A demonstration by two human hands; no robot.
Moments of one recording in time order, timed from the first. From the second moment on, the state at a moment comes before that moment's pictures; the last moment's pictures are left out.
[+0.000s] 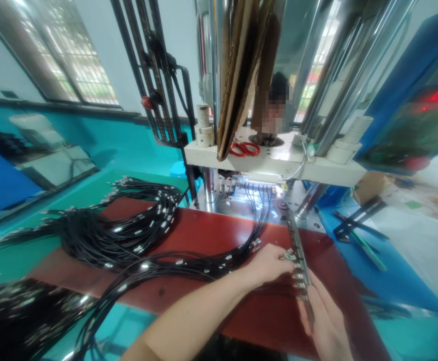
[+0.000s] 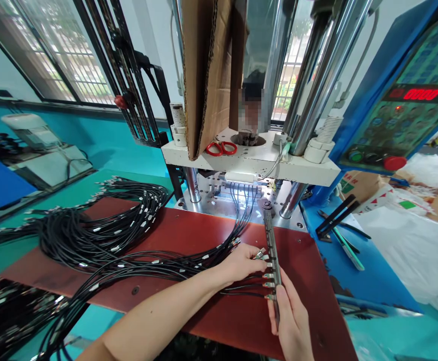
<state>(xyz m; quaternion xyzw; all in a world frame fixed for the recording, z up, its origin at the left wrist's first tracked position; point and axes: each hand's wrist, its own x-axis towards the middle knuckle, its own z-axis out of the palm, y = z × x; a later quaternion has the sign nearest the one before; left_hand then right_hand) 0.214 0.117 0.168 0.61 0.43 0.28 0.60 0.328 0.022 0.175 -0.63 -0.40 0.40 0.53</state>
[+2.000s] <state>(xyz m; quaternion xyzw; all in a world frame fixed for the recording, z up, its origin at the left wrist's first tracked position) 0.193 0.140 0.173 0.58 0.46 0.32 0.59 0.345 0.028 0.172 -0.63 -0.47 0.41 0.45</state>
